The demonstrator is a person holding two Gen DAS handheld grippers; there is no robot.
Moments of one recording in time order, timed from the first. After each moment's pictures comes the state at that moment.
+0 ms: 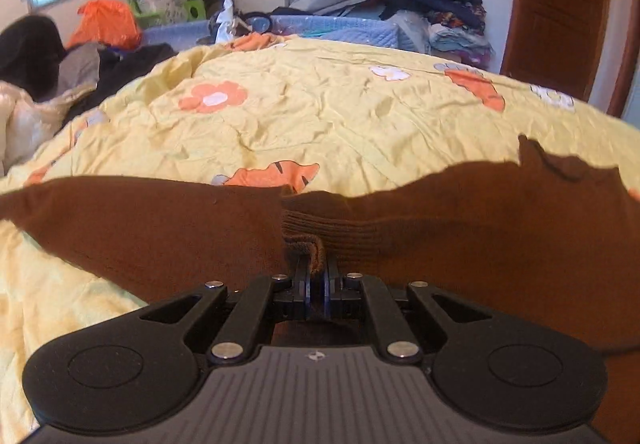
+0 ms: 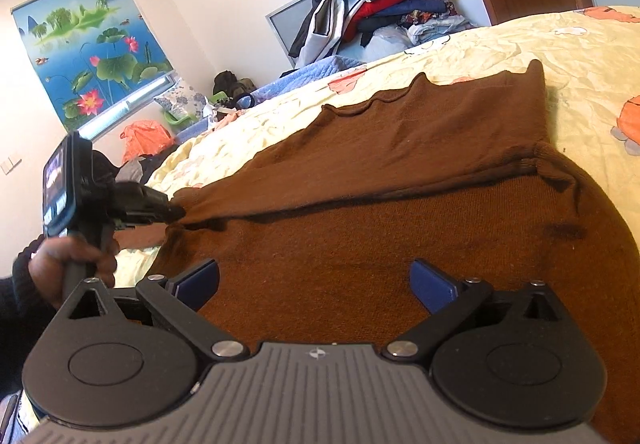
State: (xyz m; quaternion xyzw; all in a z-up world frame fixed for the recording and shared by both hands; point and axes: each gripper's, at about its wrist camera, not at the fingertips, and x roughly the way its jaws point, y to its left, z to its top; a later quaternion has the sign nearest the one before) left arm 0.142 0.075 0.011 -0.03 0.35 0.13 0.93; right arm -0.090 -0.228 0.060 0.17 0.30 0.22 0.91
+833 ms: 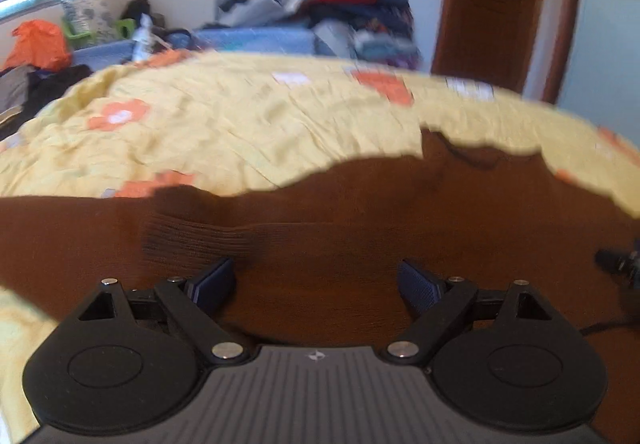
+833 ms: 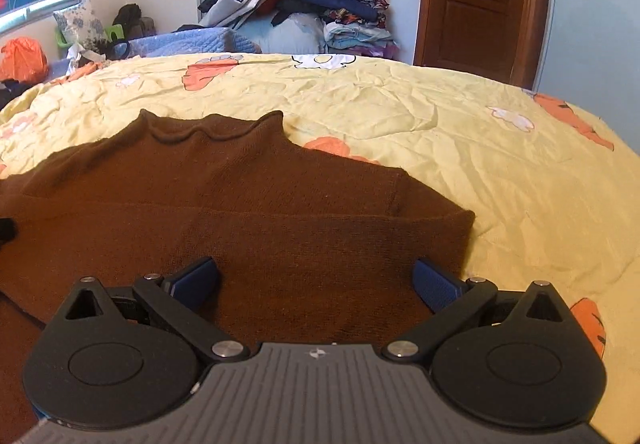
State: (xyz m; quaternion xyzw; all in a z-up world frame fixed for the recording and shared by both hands) left arm 0.132 0.054 0.029 -0.05 0.31 0.03 0.95; right arm 0.061 -0.257 0.063 -0.03 0.34 0.05 0.94
